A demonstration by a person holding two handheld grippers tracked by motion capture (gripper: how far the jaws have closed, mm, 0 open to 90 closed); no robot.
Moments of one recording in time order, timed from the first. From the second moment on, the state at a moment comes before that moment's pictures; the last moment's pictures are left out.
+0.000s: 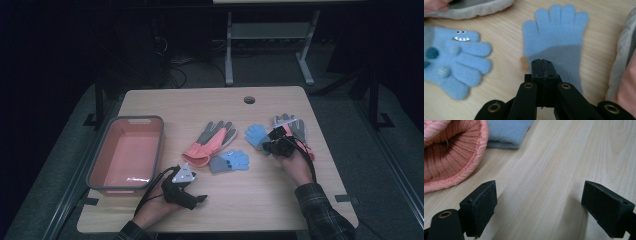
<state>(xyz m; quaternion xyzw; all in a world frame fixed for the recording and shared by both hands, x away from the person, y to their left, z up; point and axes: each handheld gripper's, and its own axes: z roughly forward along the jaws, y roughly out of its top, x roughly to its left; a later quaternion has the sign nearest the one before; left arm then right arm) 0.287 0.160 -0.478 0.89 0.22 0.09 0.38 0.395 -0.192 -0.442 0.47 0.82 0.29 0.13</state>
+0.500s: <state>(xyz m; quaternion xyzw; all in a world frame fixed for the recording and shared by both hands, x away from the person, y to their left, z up) 0.287 0.160 -0.477 0.89 0.22 0.09 0.38 0.358 -0.198 -0.428 0.46 0.82 0.32 0.12</state>
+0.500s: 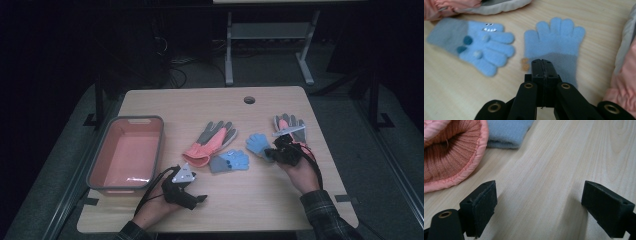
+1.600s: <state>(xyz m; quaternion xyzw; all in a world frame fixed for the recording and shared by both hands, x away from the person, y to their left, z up) 0.287 0.159 -0.477 0.89 0.22 0.09 0.38 0.277 -0.227 -0.433 0.43 0.83 0.34 0.08</state>
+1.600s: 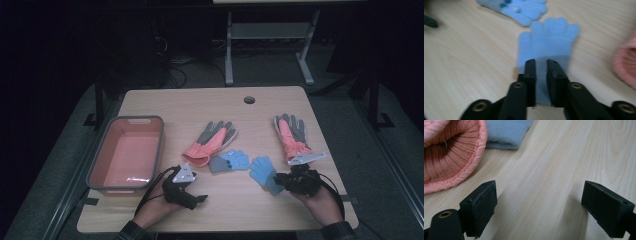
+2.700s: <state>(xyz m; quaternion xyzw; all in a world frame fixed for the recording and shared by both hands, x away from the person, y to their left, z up) 0.287 0.158 -0.477 0.90 0.22 0.09 0.38 0.281 -0.191 -0.452 0.32 0.89 0.33 0.02</state>
